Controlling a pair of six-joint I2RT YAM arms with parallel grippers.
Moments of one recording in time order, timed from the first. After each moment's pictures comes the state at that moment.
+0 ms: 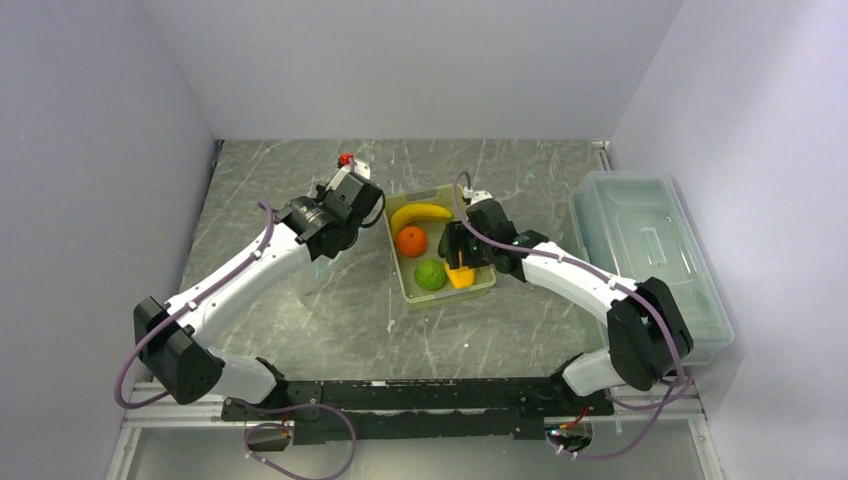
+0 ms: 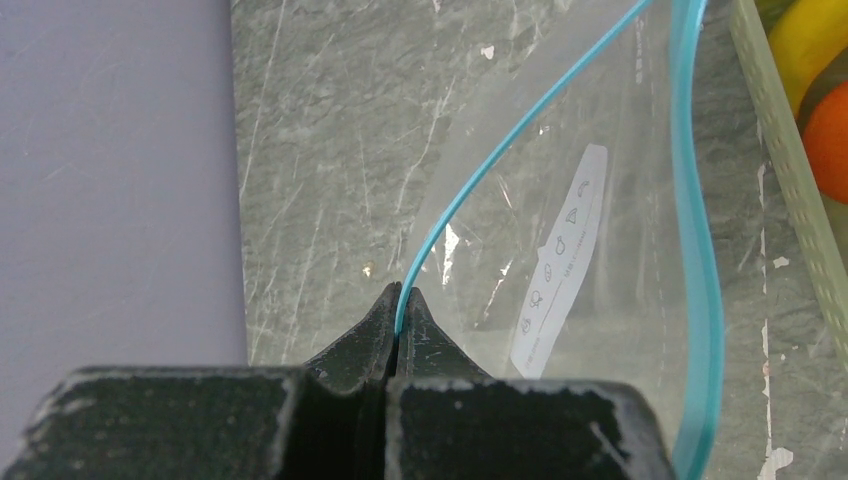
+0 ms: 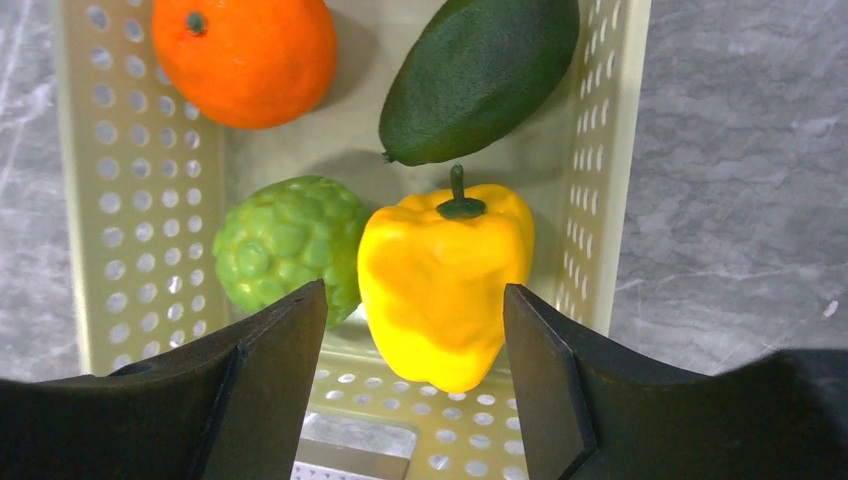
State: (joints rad) left arm -0.71 1.39 1.36 -0.93 -0.80 -0.21; right arm 0.60 1.42 0.91 -0.29 0.05 0.38
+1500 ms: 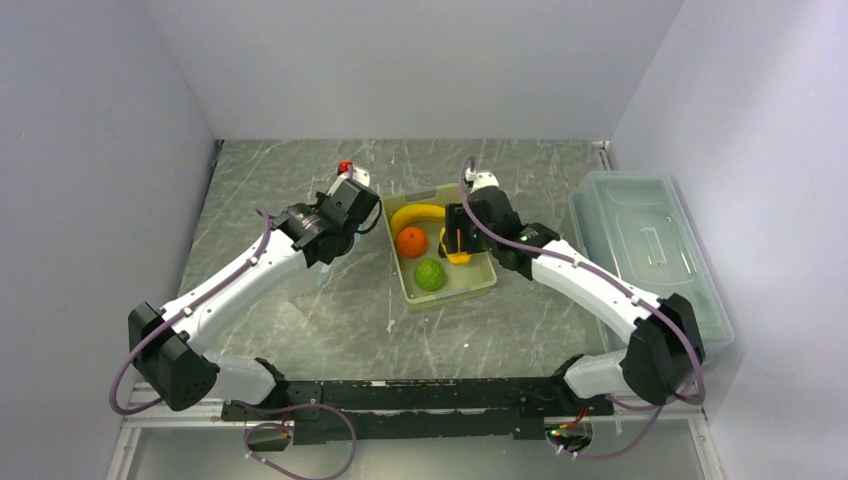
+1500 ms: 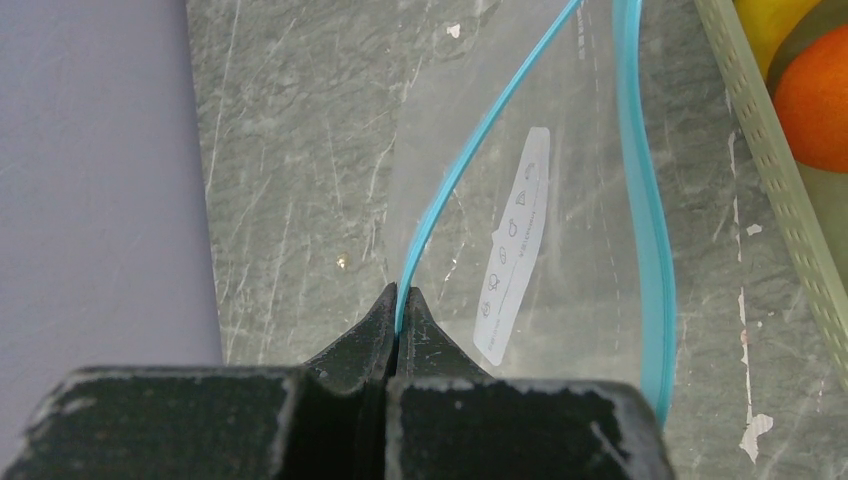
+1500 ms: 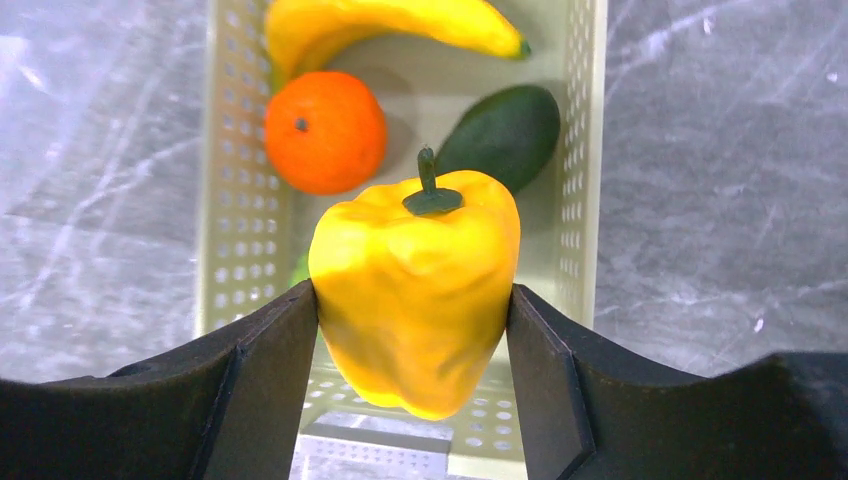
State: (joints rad) left arm -0.71 1.35 1.30 -0.90 -0.73 -0.21; right arm 0.65 1.36 1.02 -0.37 0.17 0.38
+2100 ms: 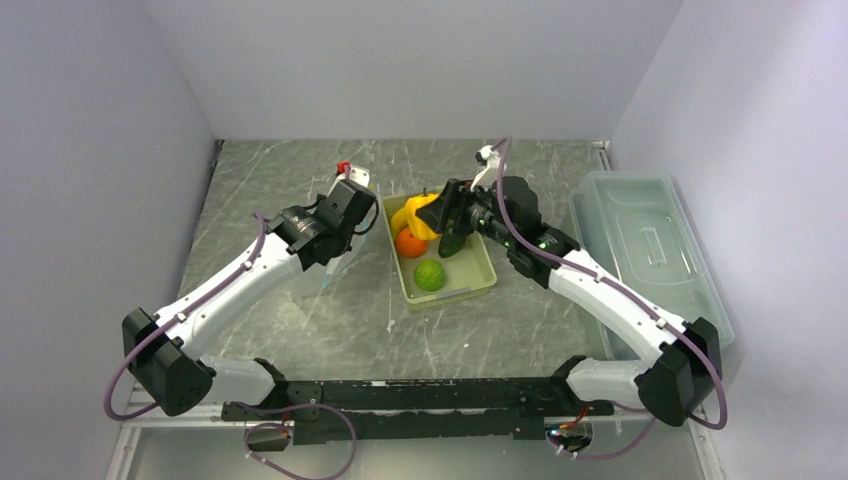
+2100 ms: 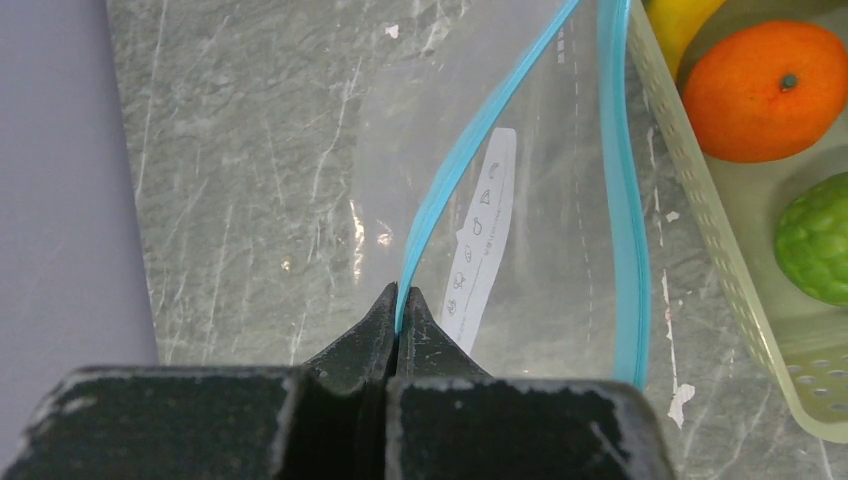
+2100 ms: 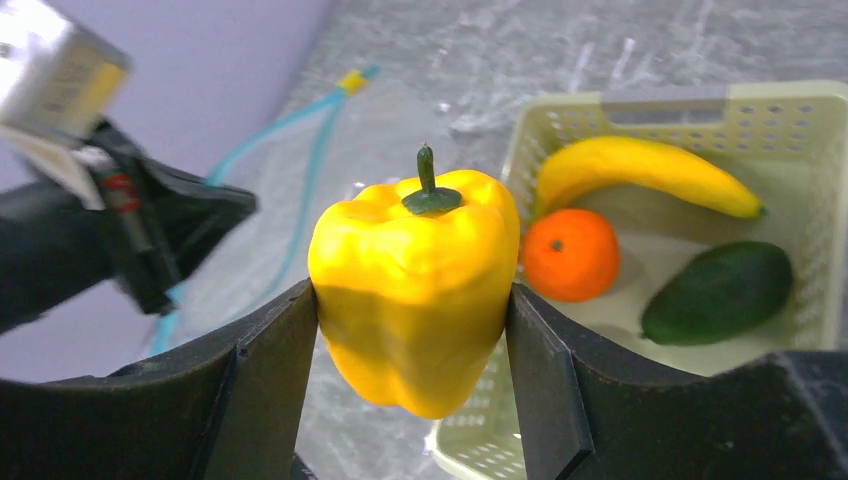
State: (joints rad) left arm -0.71 1.32 1.28 -0.88 -0.63 -0.25; right arm 0.65 1.24 1.03 -0.09 -0.09 0.54
